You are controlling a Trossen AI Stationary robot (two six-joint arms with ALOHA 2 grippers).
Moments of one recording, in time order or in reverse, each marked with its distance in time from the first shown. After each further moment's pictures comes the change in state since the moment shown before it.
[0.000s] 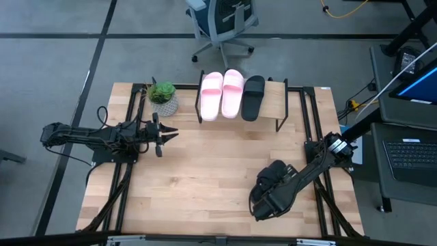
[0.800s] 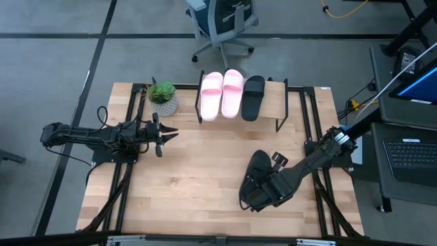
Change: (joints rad) left arm 0.000 0.000 0.000 -0.003 0.000 0.001; right arm -0.080 -0.065 0.191 -0.001 0.183 -0.323
